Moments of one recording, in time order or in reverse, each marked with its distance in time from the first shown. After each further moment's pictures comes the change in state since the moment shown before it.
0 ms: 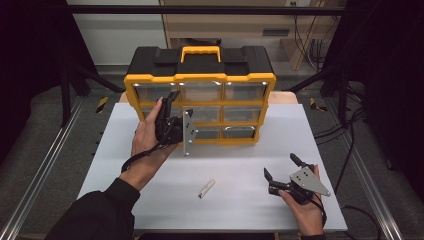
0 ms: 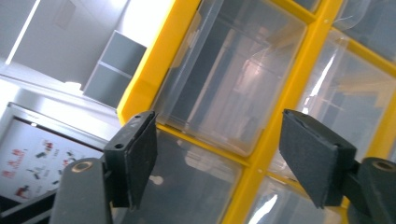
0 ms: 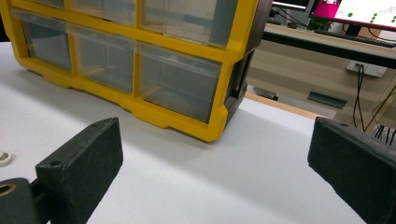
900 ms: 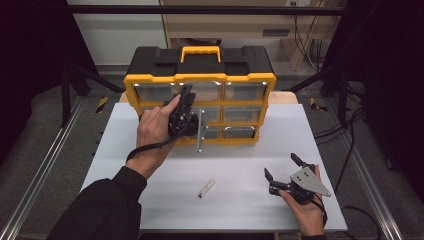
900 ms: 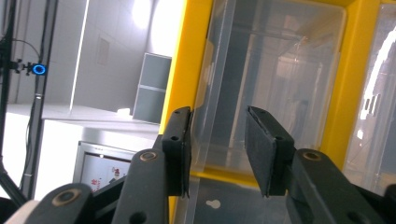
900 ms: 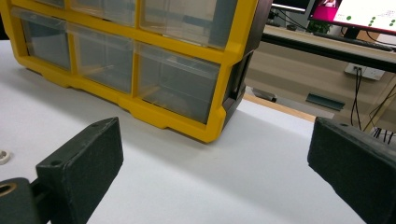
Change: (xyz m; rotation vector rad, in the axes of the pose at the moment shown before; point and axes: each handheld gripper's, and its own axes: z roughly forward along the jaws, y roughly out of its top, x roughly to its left) left arm -0.002 0.017 0.023 0.006 0.112 0.281; right arm -0.001 0.001 -0.001 -0.002 -0.003 -0.013
